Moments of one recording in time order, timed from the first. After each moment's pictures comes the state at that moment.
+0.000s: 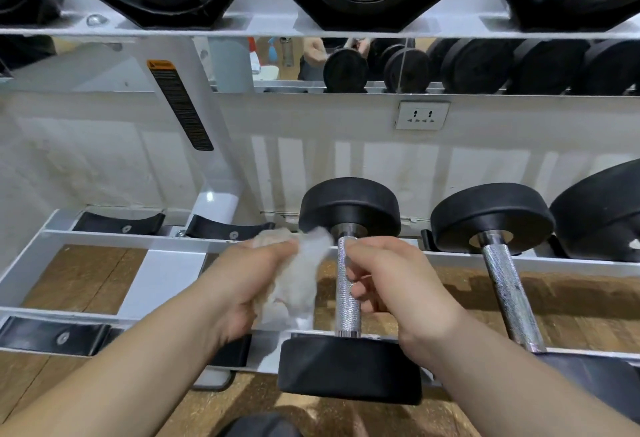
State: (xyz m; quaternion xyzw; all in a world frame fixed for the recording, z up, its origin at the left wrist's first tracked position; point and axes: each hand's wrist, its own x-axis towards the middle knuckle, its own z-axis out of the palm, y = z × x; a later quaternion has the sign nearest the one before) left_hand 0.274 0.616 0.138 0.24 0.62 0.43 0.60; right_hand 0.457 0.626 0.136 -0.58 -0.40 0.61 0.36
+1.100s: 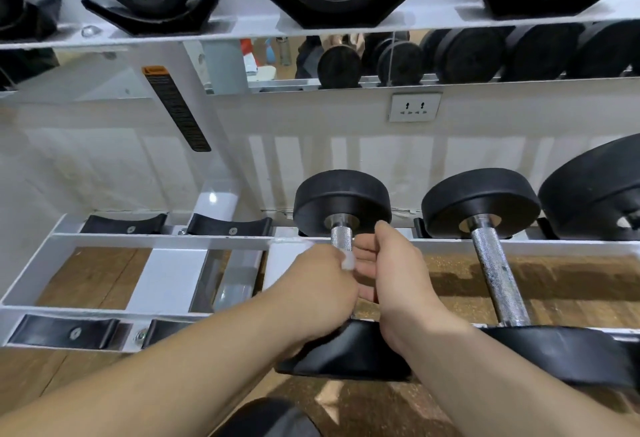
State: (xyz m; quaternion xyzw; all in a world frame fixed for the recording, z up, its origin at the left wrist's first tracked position) left_hand 0.346 0.596 0.148 0.55 0.67 0.20 0.45; right_hand 0.451 0.619 0.137 -0.60 -0.27 0.61 0.44
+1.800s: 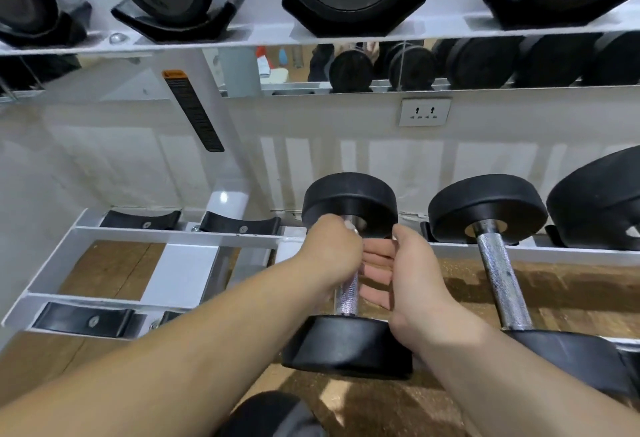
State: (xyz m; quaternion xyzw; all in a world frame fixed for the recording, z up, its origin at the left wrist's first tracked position) left_hand 0.357 0.639 0.148 0.49 0.71 0.30 0.42; right_hand 0.463 0.618 0.142 -0.59 -0.25 0.65 0.42
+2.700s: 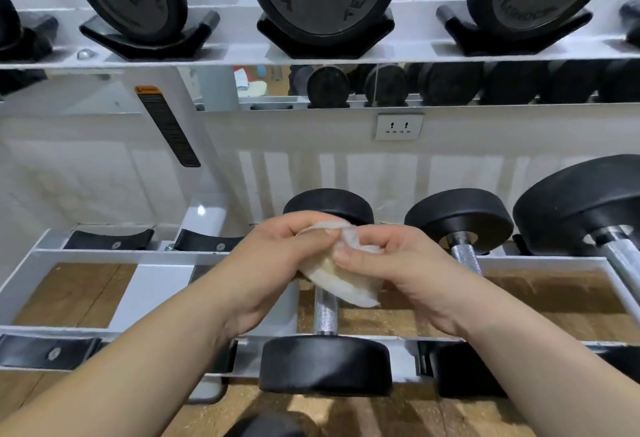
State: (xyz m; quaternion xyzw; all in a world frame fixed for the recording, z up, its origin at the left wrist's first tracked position) left_hand 0.320 0.605 0.187 0.50 0.50 0.42 0.57; right_hand 0.514 0.630 0.167 -0.39 -0.56 0.65 0.32
